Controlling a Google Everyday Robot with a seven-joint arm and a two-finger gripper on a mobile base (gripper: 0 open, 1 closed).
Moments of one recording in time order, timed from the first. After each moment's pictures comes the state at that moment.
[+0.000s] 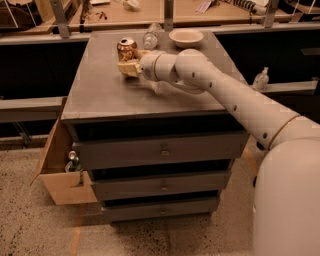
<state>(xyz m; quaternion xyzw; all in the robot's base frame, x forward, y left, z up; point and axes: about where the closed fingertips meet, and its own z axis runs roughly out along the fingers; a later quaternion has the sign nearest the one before) 0.819 0.096 0.885 -0.37 0.67 0.24 0.60</state>
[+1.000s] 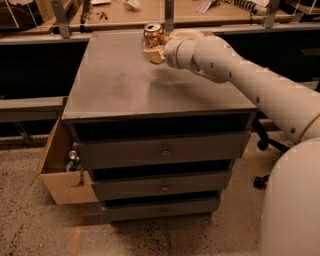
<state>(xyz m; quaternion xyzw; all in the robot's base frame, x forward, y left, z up) 0.843 -0.005 0.920 -0.32 0.70 0.12 0.63</state>
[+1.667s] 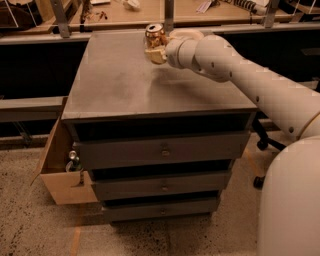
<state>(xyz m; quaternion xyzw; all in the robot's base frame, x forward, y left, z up) 0.848 -0.007 0.917 -0.33 0.70 0.12 0.62</state>
